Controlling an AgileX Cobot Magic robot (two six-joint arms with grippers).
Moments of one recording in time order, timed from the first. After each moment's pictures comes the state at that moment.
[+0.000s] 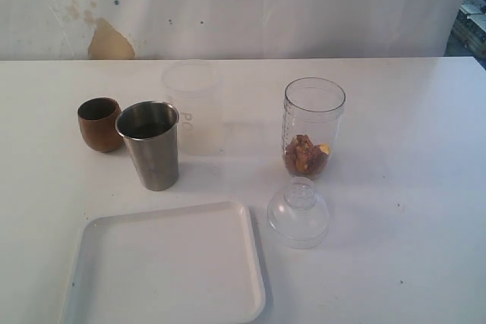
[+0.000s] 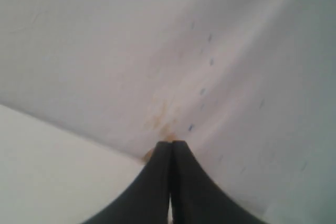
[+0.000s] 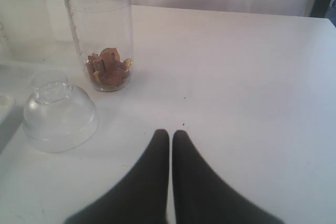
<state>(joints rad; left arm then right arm) 0.09 0.00 0.00 -0.15 -0.13 -0.28 0.04 0.00 0.00 0.09 0.34 -0.07</state>
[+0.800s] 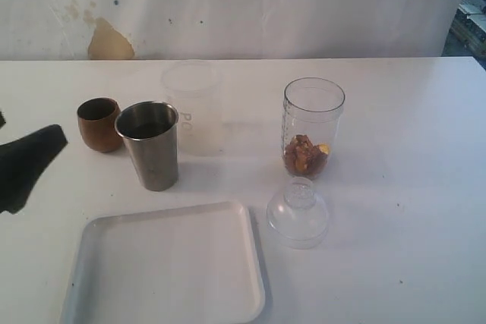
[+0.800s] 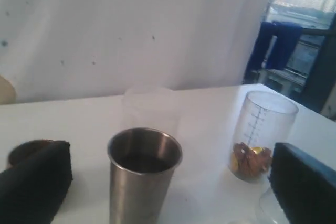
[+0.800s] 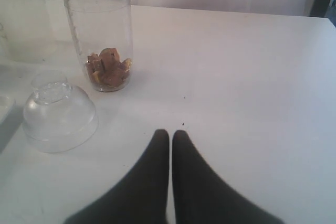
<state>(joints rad) 0.06 1.01 -0.18 0.88 -0.92 -0.79 0.04 0.00 0.00 0.09 0.34 -0.07</state>
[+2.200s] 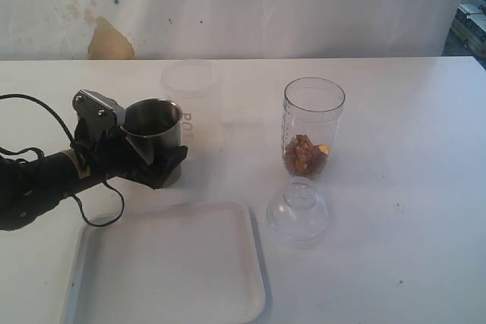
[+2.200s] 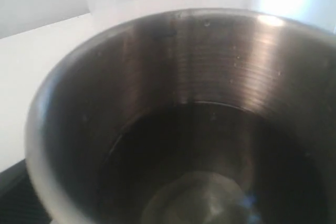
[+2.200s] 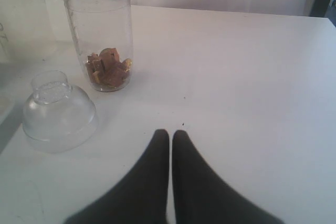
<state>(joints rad) -0.26 2.09 -0.76 0.49 -0.97 -0.13 0.04 0.00 0.00 0.09 0.34 -0.07</state>
